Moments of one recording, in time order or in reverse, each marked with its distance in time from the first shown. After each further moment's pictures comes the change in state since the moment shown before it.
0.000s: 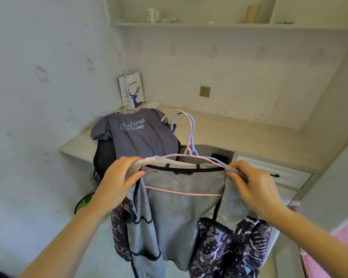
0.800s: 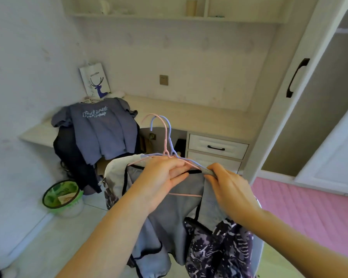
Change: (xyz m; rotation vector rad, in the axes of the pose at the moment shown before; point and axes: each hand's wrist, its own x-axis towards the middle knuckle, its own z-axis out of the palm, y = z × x) left_hand -0.107 0.356 0.119 -1.336 -0.313 -0.664; right_hand -0.188 0.050 -0.153 -0.173 -0.155 0.131
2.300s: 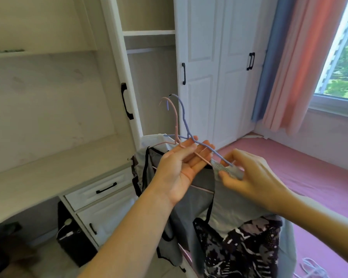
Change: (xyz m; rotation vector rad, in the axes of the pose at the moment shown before) left_hand 0.100 -0.060 0.287 -0.141 -0.828 -0.383; right_hand -0.101 0.143 -0.174 -0.113 0.479 0.539
